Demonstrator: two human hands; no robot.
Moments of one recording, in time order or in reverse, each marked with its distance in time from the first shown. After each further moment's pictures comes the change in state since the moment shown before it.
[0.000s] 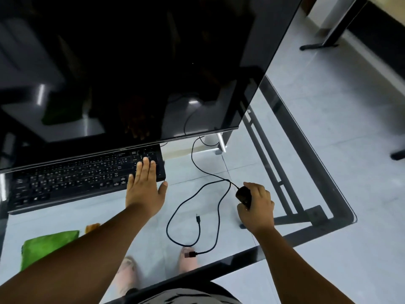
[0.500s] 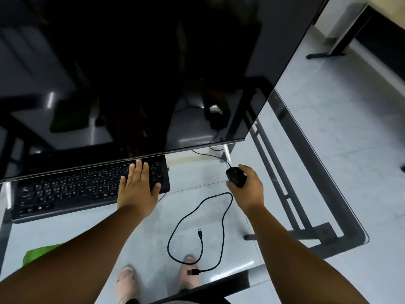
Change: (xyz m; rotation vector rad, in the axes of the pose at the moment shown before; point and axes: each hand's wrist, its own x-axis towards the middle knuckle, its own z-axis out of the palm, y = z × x) left_hand 0.025 -0.020 -0.020 0.013 0.049 -0.047; right_hand 0.076 -0.058 0.004 0.337 0.017 0.073
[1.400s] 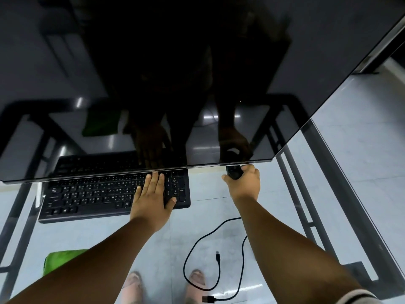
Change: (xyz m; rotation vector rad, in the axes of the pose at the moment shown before) left_hand 0.007 -0.023 -0.002 -0.007 -0.021 -0.009; right_hand 0.058 -0.064 0.075 -0.080 0.084 0.077
